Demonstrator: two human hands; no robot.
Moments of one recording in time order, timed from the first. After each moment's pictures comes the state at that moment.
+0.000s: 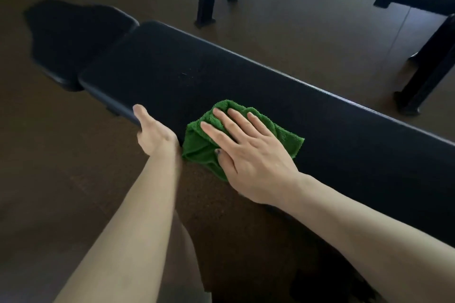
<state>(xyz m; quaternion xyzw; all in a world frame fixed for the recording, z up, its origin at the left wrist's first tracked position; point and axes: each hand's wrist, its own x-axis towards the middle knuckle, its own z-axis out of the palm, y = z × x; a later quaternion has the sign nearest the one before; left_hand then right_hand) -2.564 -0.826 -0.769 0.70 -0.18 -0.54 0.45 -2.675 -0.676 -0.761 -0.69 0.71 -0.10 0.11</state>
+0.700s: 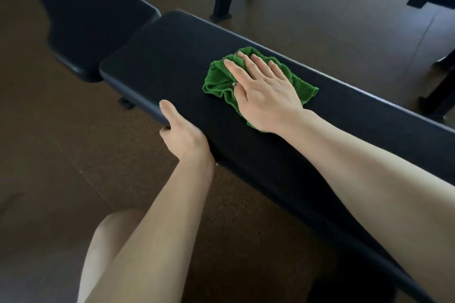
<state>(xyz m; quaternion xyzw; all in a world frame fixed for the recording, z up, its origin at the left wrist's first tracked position) -2.559 -0.825 -0.781 0.67 -0.17 -0.56 0.46 -2.703 -0.800 -0.764 -0.64 0.76 -0.09 0.07</state>
